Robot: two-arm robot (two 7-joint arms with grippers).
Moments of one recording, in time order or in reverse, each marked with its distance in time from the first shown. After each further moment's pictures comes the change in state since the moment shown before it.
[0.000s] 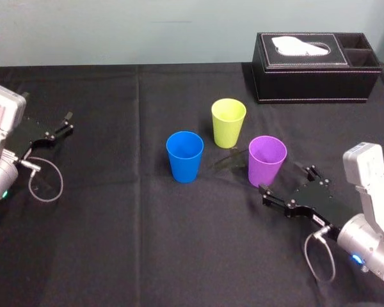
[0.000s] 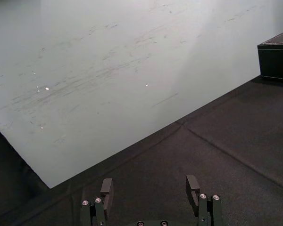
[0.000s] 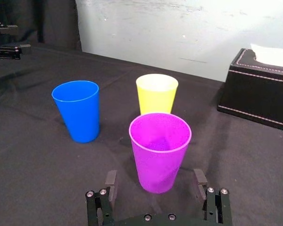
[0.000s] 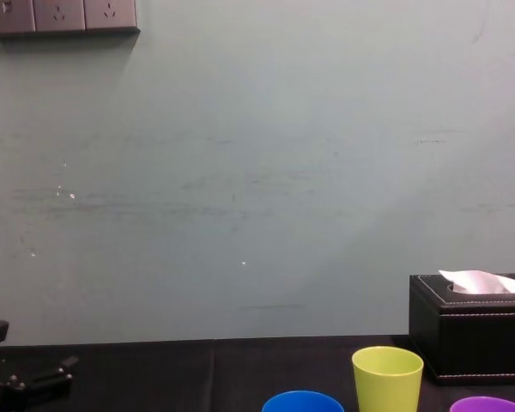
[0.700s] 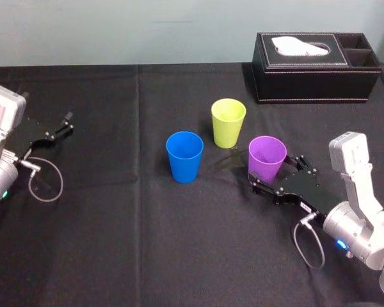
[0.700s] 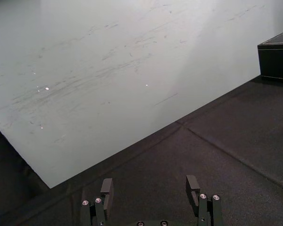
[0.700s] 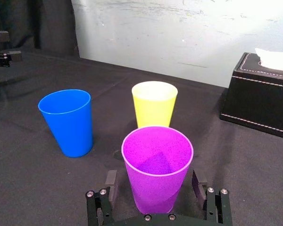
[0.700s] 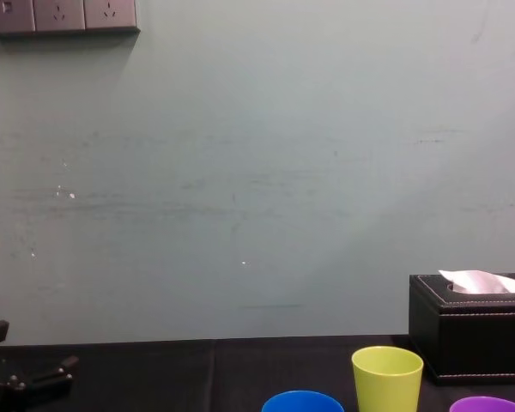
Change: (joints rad) left arm 0.000 0.000 0.000 0.000 0.000 0.000 0.000; right arm 0.091 -0.098 0.000 0.104 -0.050 -0.002 0.047
